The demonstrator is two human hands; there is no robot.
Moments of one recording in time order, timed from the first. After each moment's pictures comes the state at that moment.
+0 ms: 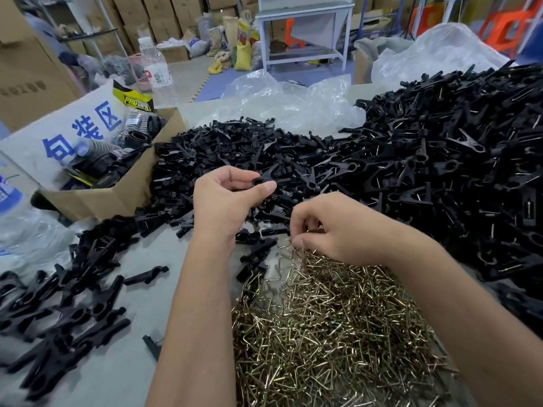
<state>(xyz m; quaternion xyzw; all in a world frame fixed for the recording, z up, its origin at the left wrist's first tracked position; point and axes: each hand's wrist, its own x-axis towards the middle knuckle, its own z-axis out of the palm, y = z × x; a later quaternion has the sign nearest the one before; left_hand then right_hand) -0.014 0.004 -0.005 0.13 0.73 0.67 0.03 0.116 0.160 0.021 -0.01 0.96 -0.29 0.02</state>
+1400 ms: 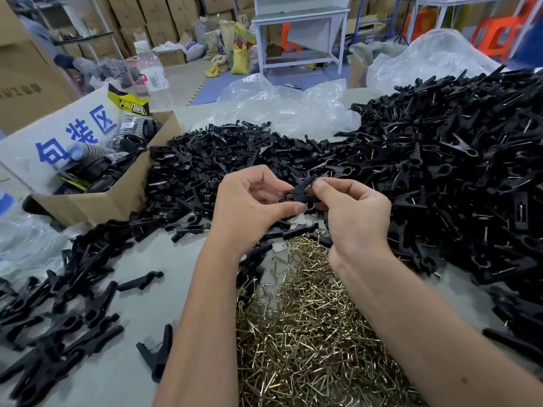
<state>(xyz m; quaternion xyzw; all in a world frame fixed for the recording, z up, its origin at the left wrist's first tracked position) 0.003 0.017 0.000 0.35 0.71 0.61 0.05 0.102 0.129 0.008 0.34 0.47 -0.74 -0.34</state>
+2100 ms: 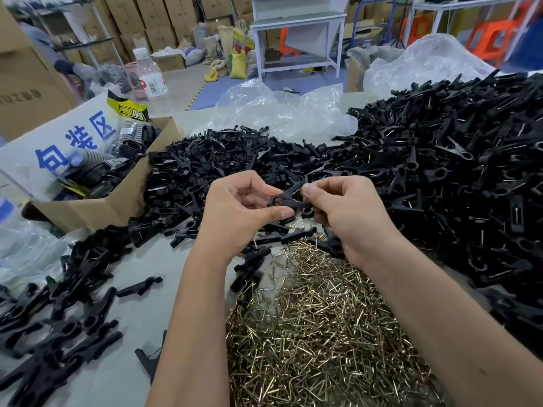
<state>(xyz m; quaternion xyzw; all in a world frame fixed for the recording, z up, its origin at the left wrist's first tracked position) 0.000 0.008 0.003 0.34 0.69 0.63 0.07 0.105 0.158 0.012 0.23 0.68 -0.66 -0.22</state>
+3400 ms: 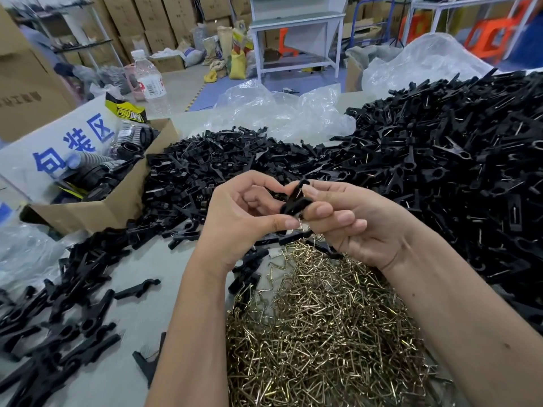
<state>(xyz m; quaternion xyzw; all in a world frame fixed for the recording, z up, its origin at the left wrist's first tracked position) 0.009 0.010 0.004 0.38 0.64 0.66 0.11 0.116 0.185 0.019 0.01 0.36 -0.92 0.12</state>
